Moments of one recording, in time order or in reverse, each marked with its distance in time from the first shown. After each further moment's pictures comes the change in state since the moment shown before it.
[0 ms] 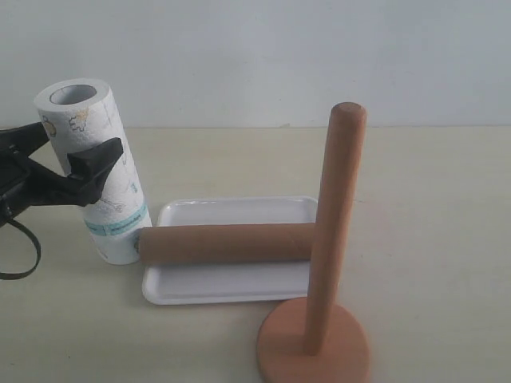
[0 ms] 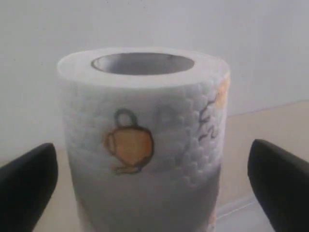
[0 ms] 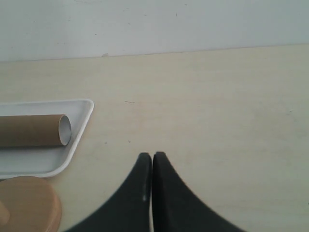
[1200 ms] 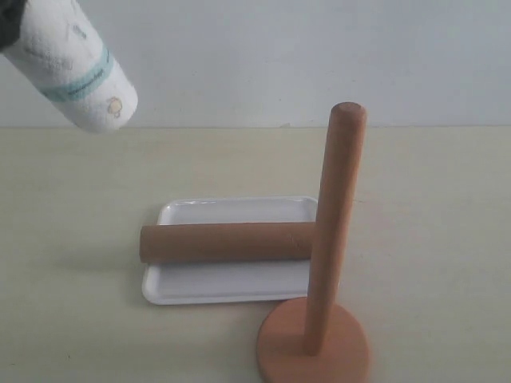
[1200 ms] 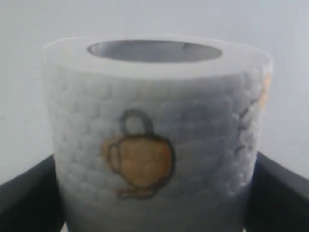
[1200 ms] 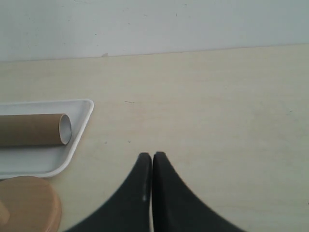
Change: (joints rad) left arm 0.002 -0.466 -0.151 0.055 0.112 -0.206; right arm 0.000 0.000 0.000 0.000 0.000 0.000
